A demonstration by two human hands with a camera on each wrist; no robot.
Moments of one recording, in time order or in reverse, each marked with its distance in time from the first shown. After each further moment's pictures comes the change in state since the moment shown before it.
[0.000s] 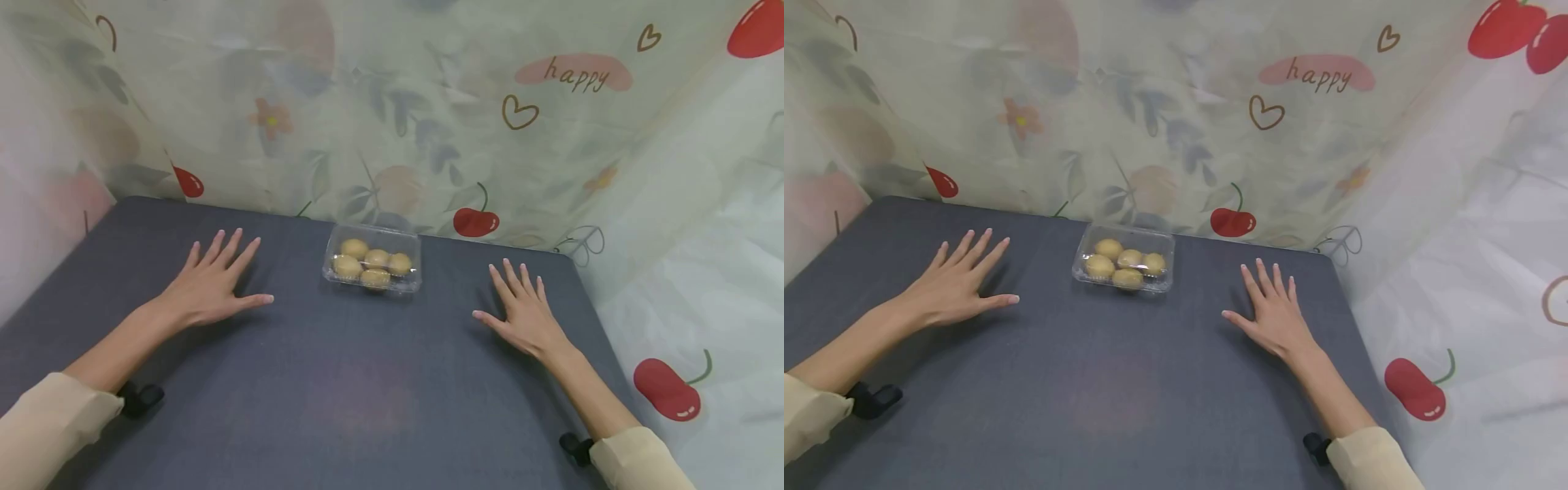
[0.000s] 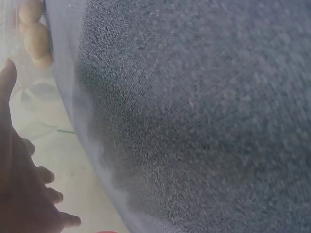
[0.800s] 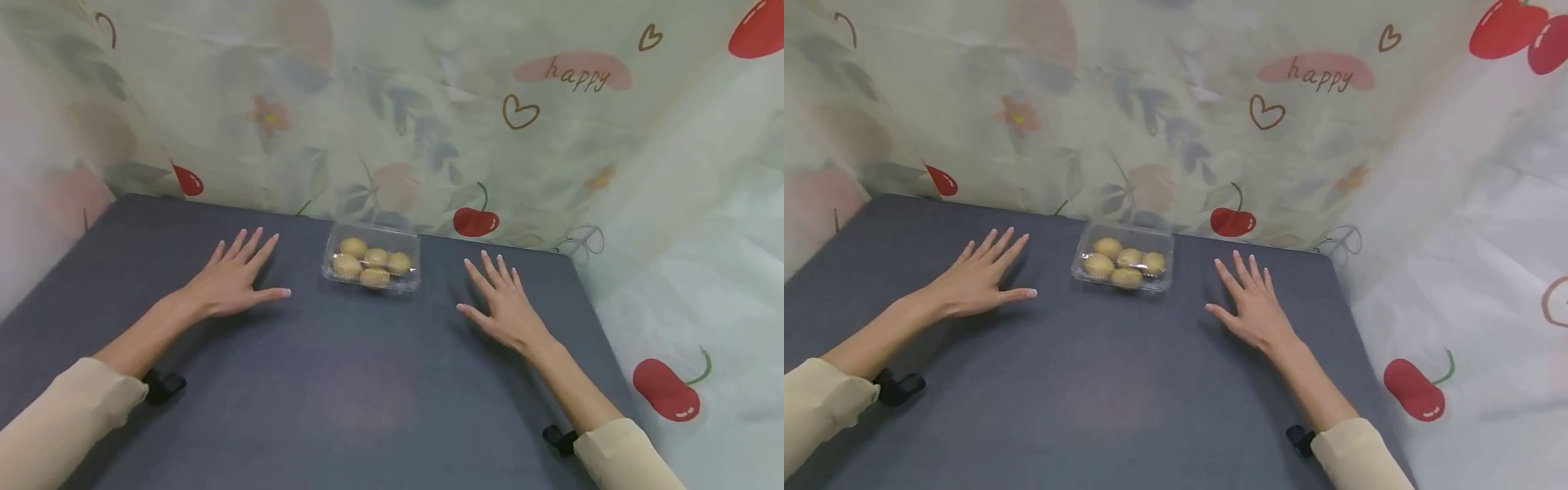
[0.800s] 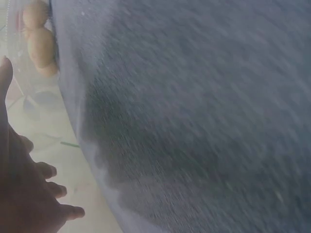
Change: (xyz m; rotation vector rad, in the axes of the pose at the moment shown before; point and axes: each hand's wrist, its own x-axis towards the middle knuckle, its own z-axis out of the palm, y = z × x) left_hand 0.022 0.019 0.002 -0.088 -0.049 0.023; right_hand 0.019 -0.029 -0.004 0.067 0.029 -0.117
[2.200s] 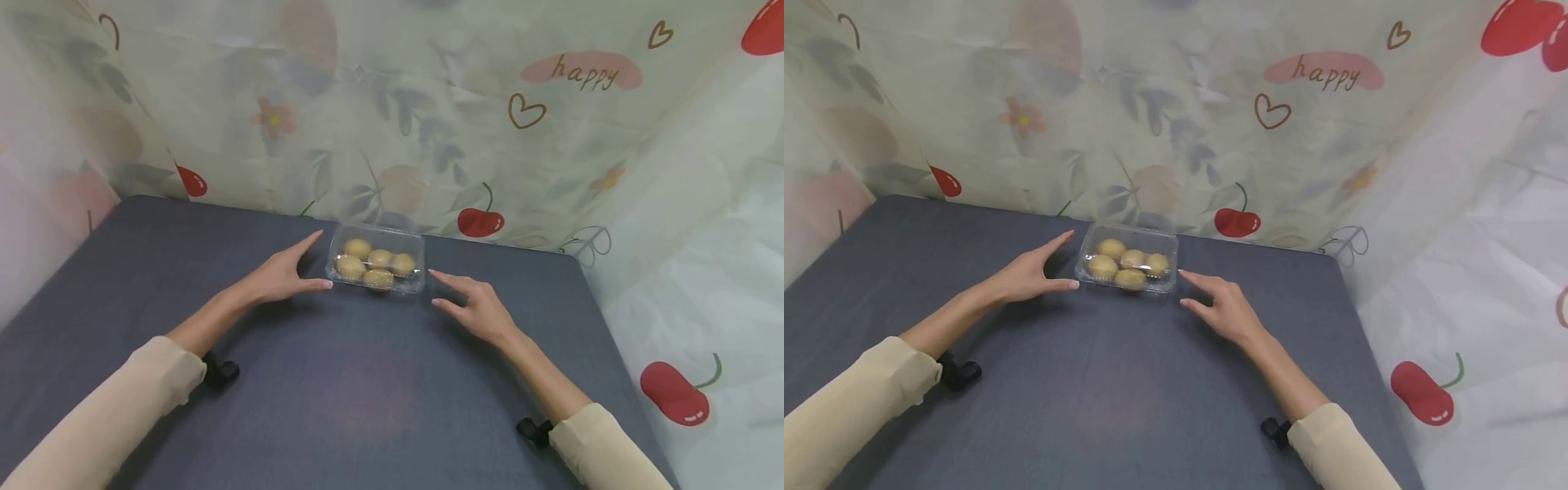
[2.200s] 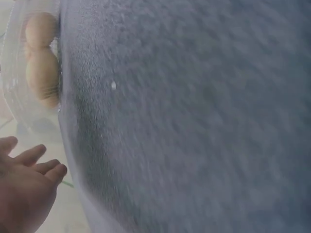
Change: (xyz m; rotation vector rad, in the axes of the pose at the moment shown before) left_hand 0.053 0.035 0.023 -0.453 -0.047 -0.011; right_hand 0.030 -0.040 0.021 0.382 0.097 -0.133
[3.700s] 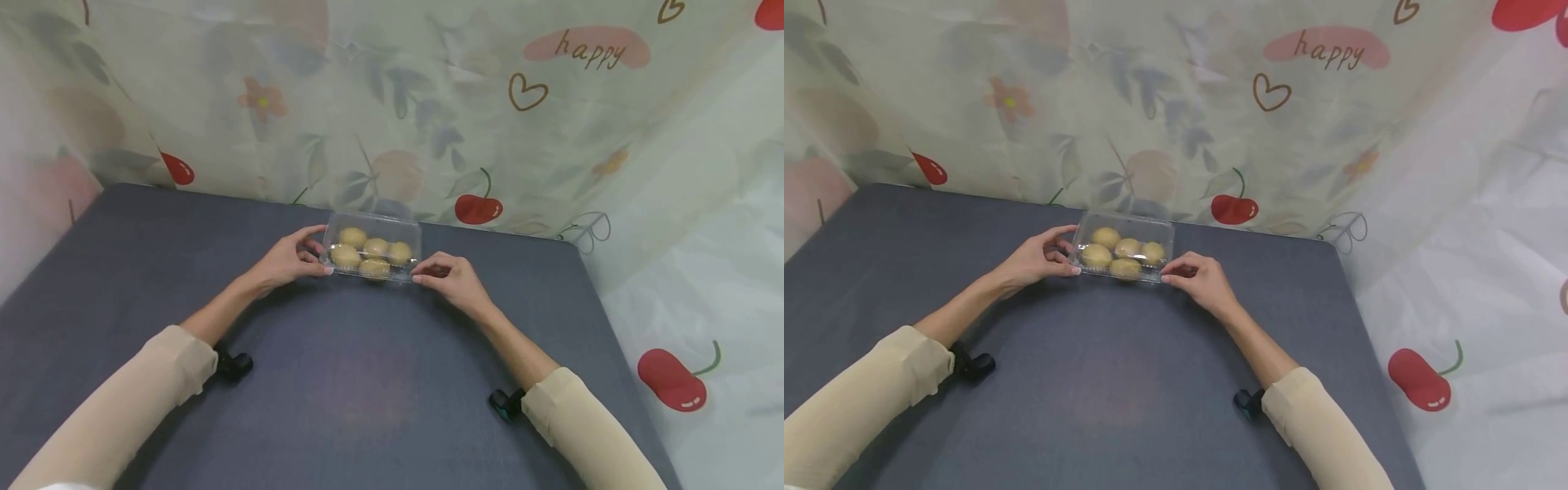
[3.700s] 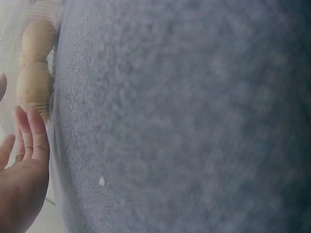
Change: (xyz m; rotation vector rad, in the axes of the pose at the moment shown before) left_hand 0.022 -0.004 0.016 -0.540 0.011 0.007; right_hand 0.034 -0.020 0.011 0.475 -0.002 0.259
